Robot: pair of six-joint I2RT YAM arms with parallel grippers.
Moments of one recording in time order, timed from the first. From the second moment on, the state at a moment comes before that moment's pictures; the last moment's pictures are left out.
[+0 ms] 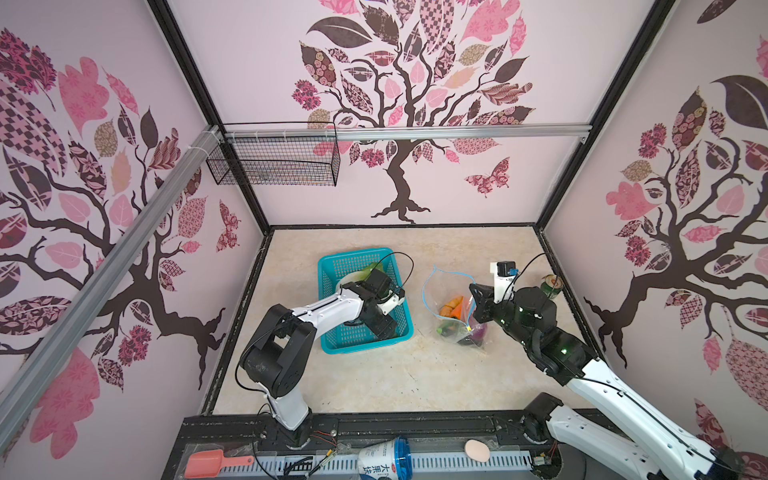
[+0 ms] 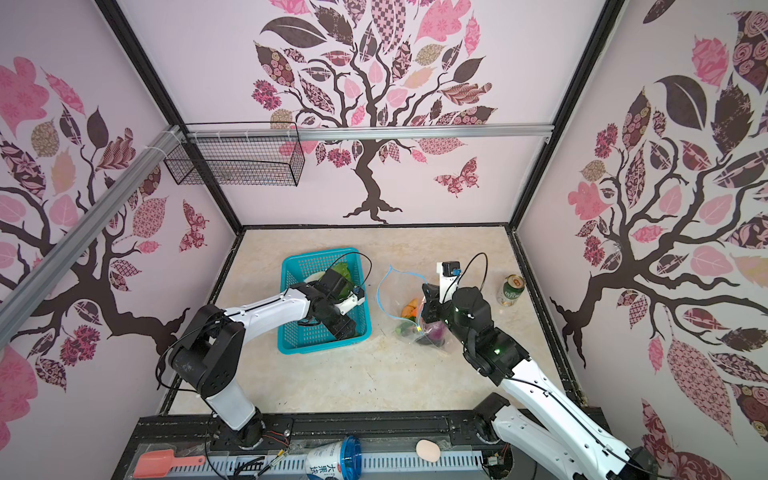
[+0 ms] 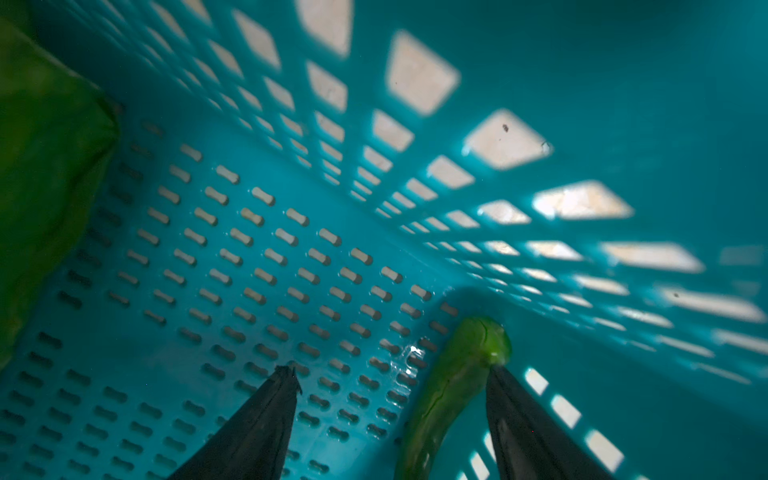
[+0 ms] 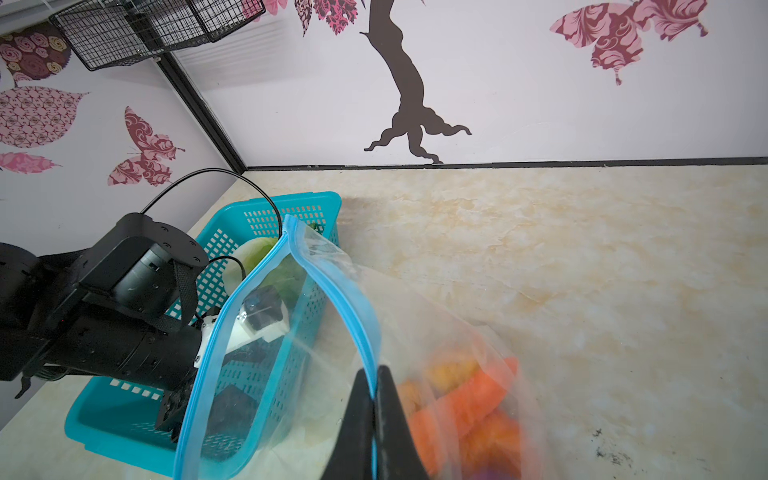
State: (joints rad) left arm -0.59 1.72 1.09 -0.63 0.15 0.25; right arm 0.58 0.78 0.71 -0.21 0.13 0.32
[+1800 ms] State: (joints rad) left arm -0.22 1.40 1.09 -0.73 -0.30 -0.22; right arm 0.58 0.77 0.71 -0.20 0.14 0.32
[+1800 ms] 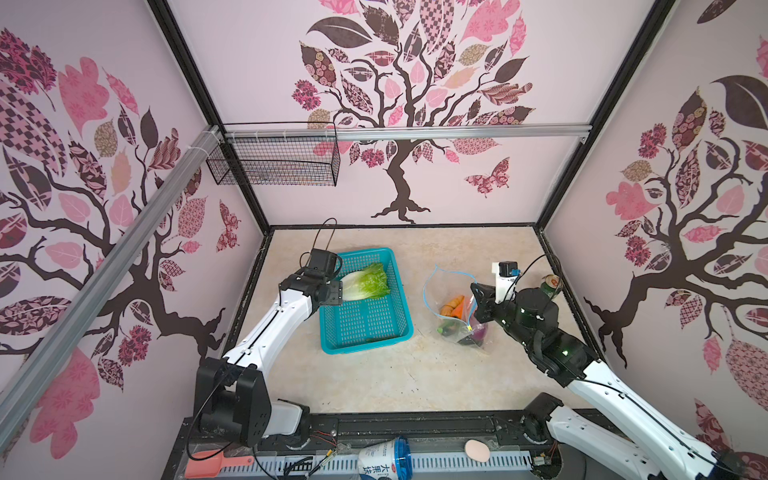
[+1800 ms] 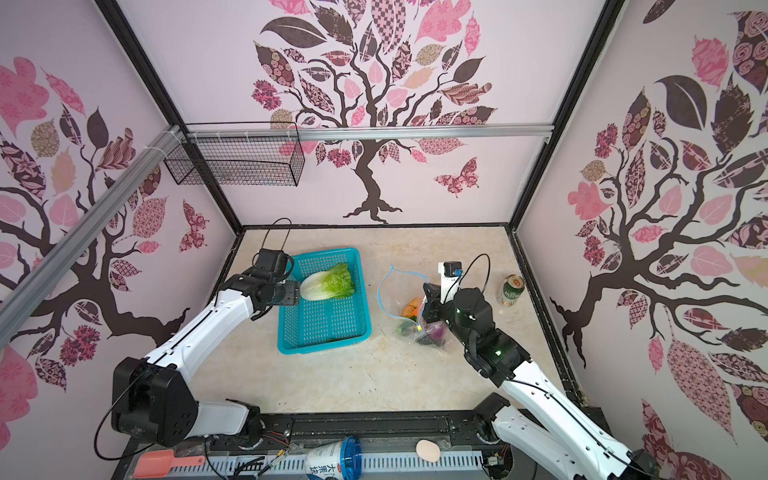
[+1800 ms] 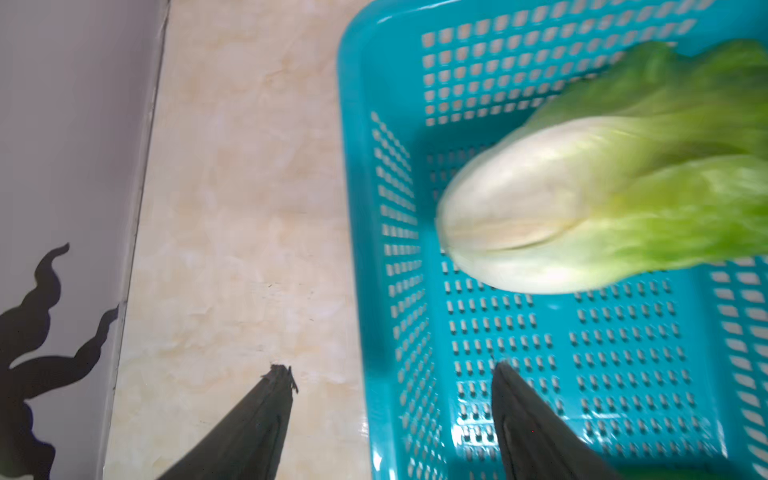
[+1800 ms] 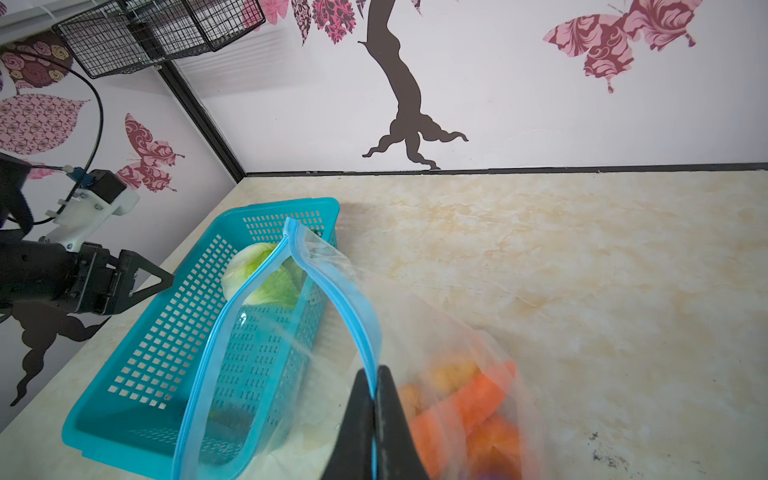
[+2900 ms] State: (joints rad) left arm -0.05 1.30 0.81 -0.50 -0.29 -0.82; right arm 0.58 0.76 0.71 -0.19 0.14 0.32
